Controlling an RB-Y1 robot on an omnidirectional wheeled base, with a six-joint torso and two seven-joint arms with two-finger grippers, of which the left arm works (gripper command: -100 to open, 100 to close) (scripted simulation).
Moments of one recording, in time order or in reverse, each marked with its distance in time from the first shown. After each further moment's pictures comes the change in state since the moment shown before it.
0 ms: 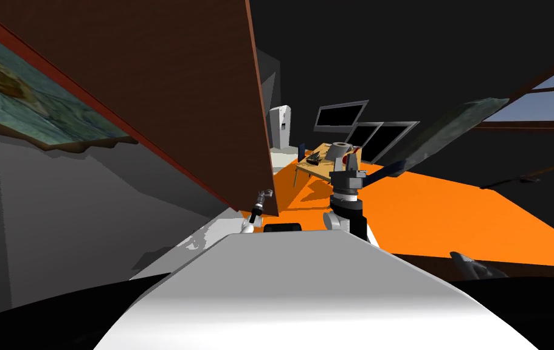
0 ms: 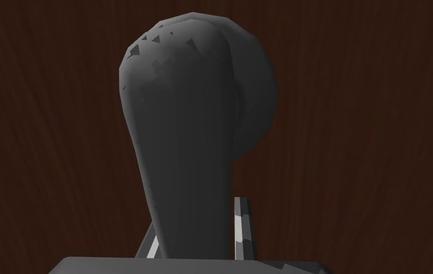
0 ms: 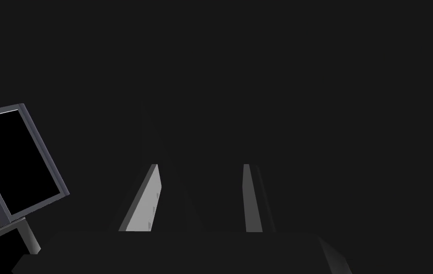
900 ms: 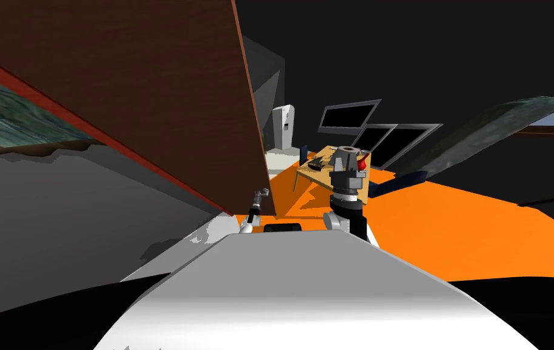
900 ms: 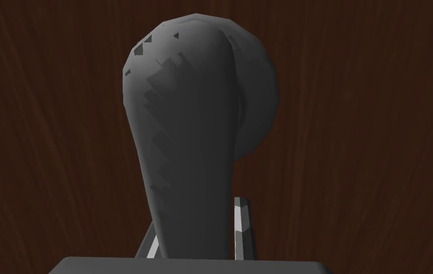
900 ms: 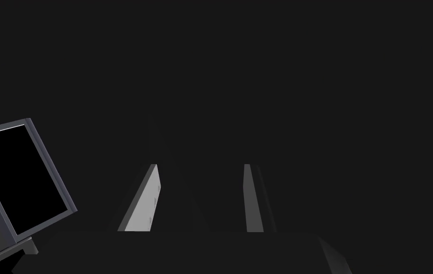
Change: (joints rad) arm 0.000 0.002 0.080 0.002 0.045 0.001 -0.035
